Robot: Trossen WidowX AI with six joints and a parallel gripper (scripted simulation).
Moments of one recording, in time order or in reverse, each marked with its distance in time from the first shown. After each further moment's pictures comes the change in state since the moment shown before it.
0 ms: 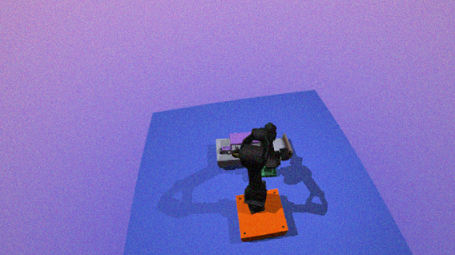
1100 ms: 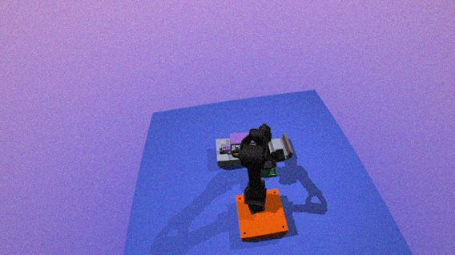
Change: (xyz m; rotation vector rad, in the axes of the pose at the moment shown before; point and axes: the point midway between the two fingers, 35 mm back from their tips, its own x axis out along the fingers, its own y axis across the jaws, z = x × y) arm 0.004 -0.020 -0.001 0.000 0.001 -0.002
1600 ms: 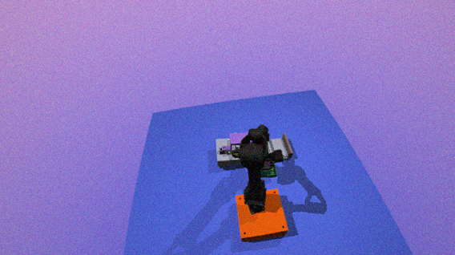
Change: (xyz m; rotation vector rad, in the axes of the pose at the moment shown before) arm 0.003 -0.009 0.000 0.000 0.000 -0.001
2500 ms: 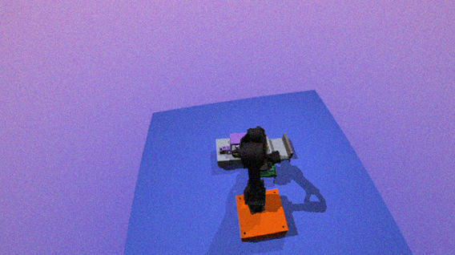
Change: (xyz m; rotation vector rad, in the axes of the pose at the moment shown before) arm 0.008 -0.013 0.000 0.000 0.000 -0.001
